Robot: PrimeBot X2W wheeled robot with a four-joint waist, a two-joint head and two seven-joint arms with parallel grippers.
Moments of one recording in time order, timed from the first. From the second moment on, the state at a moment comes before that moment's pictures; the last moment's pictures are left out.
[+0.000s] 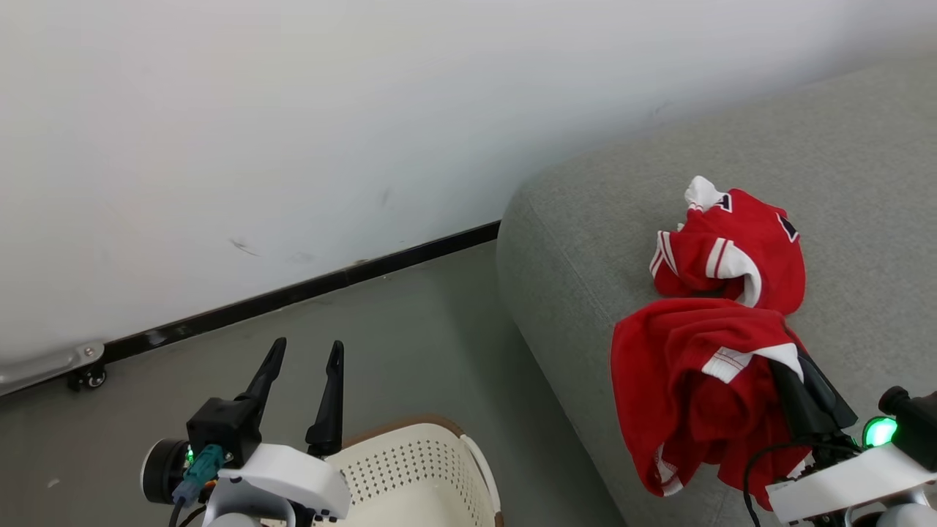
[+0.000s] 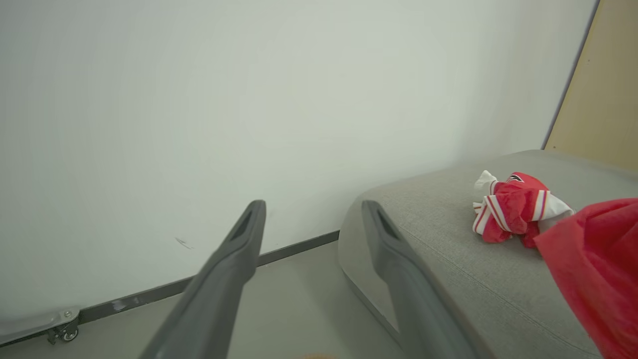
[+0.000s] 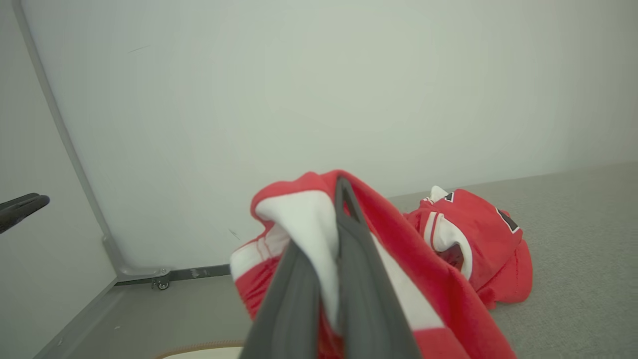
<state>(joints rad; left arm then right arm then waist) -0.18 0.13 -0.28 0.34 -0.31 0.10 -0.25 0.00 -0.32 0.14 0.12 0.44 0.13 -0.20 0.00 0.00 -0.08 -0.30</state>
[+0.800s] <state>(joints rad) -0.11 0.22 -0.17 0.16 -0.23 0.16 -0.25 -0.40 -0.37 0.01 0.20 0.45 0.13 -0.08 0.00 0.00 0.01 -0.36</state>
